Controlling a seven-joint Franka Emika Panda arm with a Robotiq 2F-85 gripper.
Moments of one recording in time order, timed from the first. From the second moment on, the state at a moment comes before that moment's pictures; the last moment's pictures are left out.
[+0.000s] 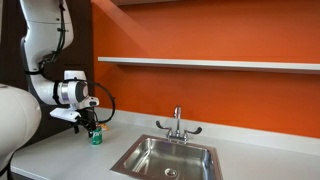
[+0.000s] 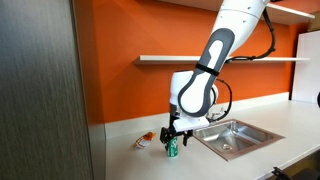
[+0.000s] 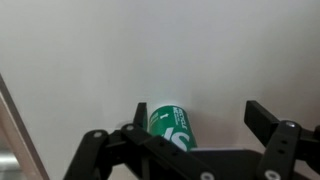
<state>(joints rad) 0.28 0.17 0.13 -2.57 -0.19 2.89 0.54</state>
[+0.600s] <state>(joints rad) 0.33 0.18 0.02 -2.54 -0.36 2.93 0.71</state>
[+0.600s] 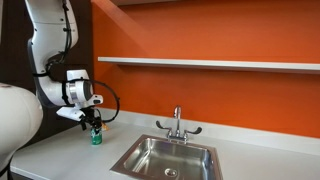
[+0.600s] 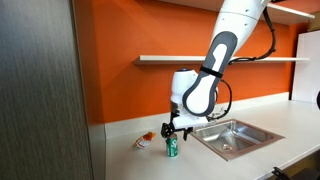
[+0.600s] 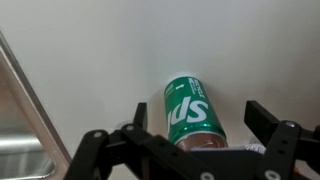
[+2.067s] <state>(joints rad) 0.47 0.28 -0.14 -2.46 -0.48 2.98 0.88</state>
